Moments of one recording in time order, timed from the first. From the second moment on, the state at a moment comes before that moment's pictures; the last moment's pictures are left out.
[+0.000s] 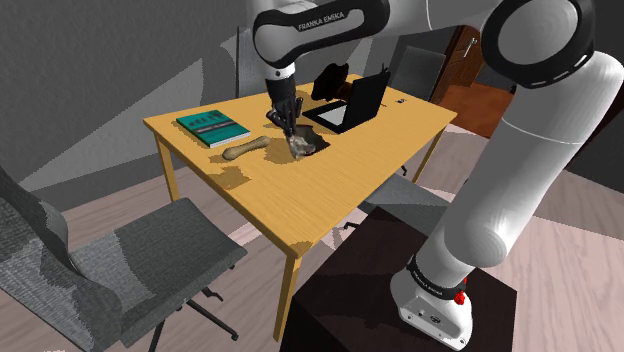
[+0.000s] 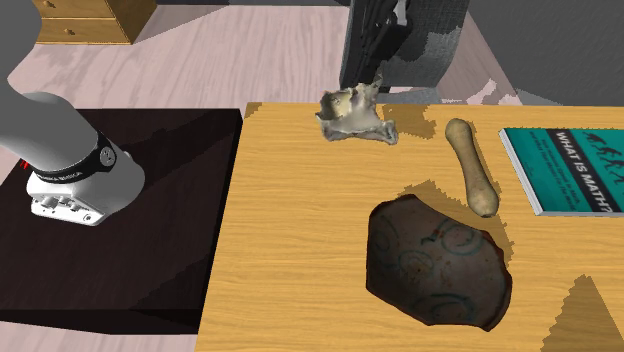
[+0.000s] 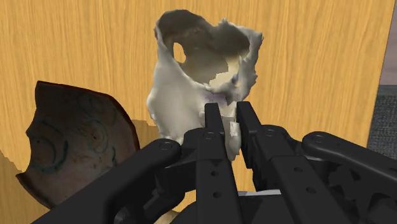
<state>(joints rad) 0.02 0.08 0.10 -1.90 -0.19 1.75 0.14</state>
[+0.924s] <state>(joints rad) -0.07 0.18 0.02 -1.63 -0.22 1.62 -0.04</state>
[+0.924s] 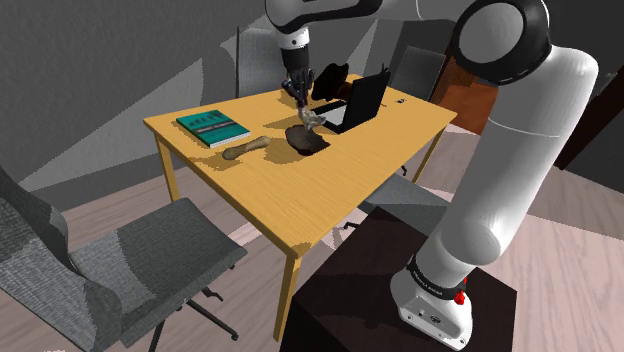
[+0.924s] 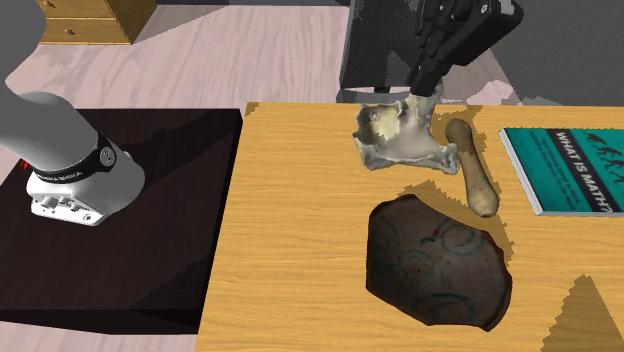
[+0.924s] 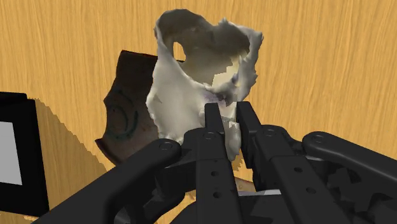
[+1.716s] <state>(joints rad) -0.17 0.40 -0.04 -1.30 -0.23 1.55 -0.22</state>
